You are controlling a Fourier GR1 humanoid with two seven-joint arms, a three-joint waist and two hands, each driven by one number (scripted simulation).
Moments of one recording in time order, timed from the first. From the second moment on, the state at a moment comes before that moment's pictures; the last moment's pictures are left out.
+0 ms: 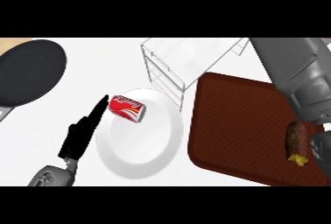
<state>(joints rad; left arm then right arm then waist) -0.12 0.31 -0.27 -1.36 0.09 0.06 0.02 -1.52 -0.25 -0.20 -0.22 0.72 0.19 -0.18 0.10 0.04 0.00</state>
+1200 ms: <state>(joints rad) -0.11 0.32 -0.25 -1.38 0.08 0.05 0.04 -1.48 -0.46 -0.67 -0.20 0.29 0.02 -0.07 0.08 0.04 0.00</state>
